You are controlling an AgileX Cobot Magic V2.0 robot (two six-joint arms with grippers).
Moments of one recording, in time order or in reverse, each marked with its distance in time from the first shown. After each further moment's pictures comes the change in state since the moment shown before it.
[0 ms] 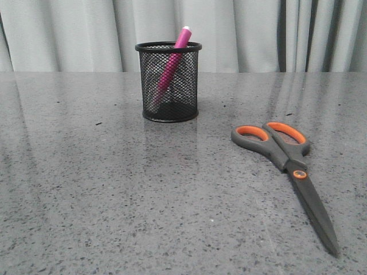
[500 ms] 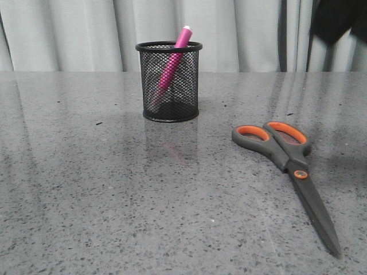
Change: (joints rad) left arm 0.000 -0.135 0.071 0.006 0.169 0.000; right arm 0.486 0.526 -0.339 -0.464 0.206 0.365
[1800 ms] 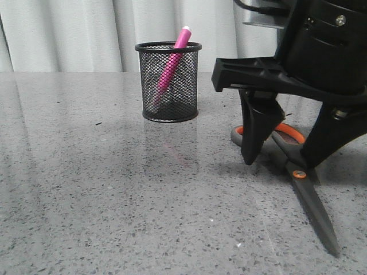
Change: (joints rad) left arm 0.000 -0.064 0.001 -0.031 0.128 0.000; right arm 0.078 0.251 0.175 -0.065 -0.286 0.438
